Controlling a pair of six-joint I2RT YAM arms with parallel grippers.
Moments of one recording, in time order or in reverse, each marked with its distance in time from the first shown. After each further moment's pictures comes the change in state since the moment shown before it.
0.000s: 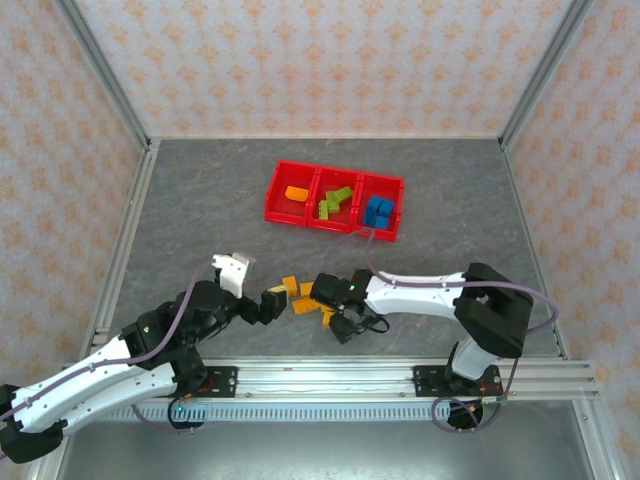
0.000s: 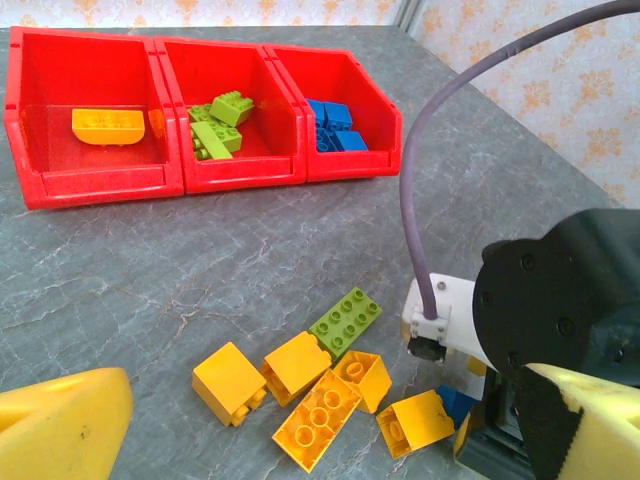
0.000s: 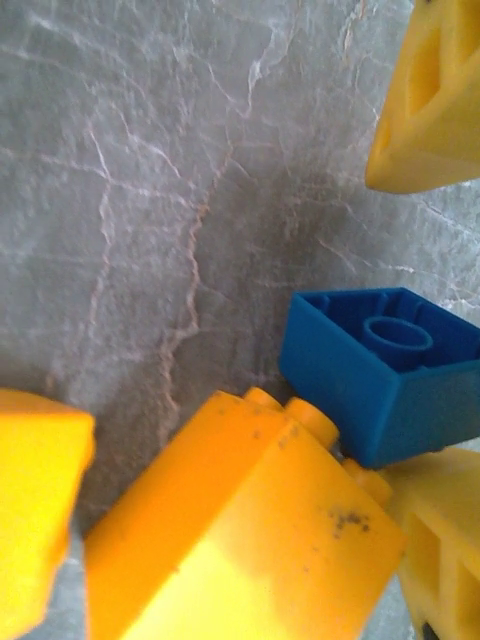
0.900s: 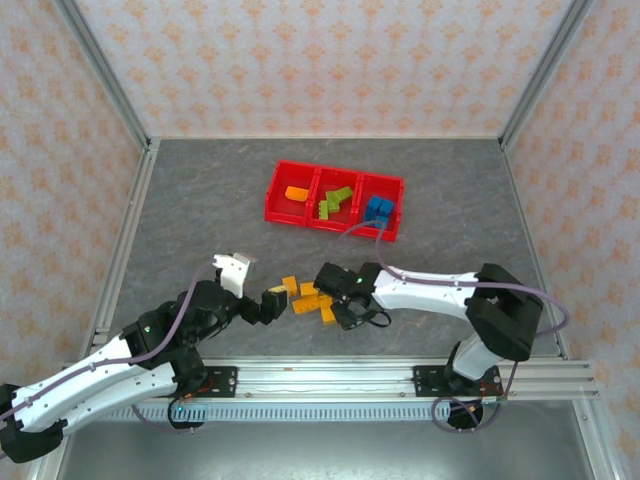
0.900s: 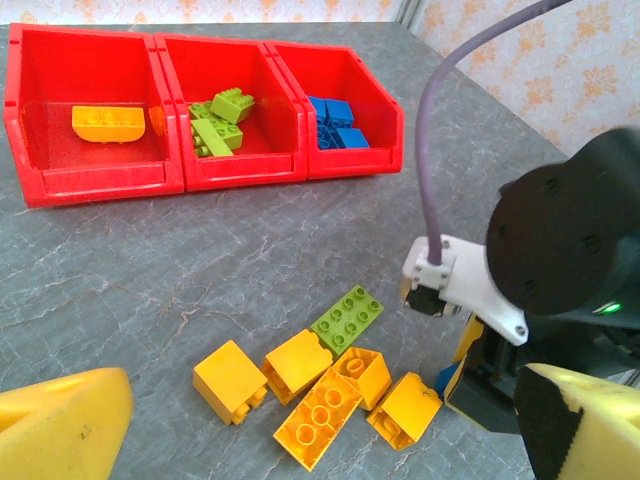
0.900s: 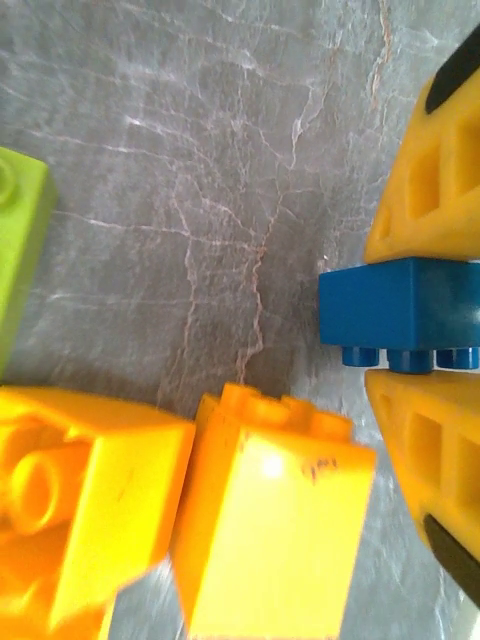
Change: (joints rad) left arm 0.000 0.006 0.000 0.000 0.000 0.000; right arm -0.044 -0.069 0.001 0.046 0.002 0.024
